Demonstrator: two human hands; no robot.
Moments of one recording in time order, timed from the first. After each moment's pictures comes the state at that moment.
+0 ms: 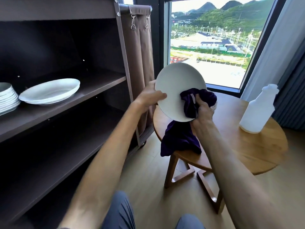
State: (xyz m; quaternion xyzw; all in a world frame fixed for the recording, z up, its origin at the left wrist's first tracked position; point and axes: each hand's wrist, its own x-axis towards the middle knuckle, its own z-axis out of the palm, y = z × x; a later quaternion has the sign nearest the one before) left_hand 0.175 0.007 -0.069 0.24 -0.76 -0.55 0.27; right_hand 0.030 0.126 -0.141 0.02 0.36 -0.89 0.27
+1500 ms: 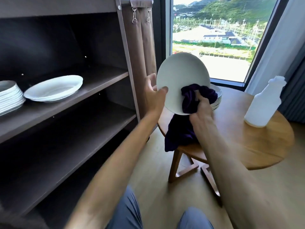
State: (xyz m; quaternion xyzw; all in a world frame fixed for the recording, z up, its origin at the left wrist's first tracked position) left_hand 0.178 0.043 -0.088 0.30 -0.66 -0.53 0.43; right_hand 0.039 0.110 -0.152 0.04 0.30 -0.90 0.31
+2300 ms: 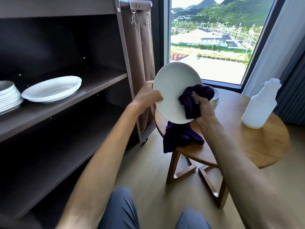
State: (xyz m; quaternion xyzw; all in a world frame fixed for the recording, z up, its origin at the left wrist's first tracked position) left_hand 0.205 0.014 -0.067 0.26 -0.78 -0.51 0.26; right_hand 0.026 0.131 -0.153 -0.05 0.36 -0.87 0.35
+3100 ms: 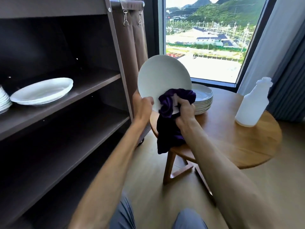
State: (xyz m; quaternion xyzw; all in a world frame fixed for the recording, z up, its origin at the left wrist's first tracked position) left_hand 0.185 0.048 -0.106 0.27 -0.61 -0.57 0.47; right_hand 0.067 0.108 -0.141 -0.02 0.38 -0.86 0.33
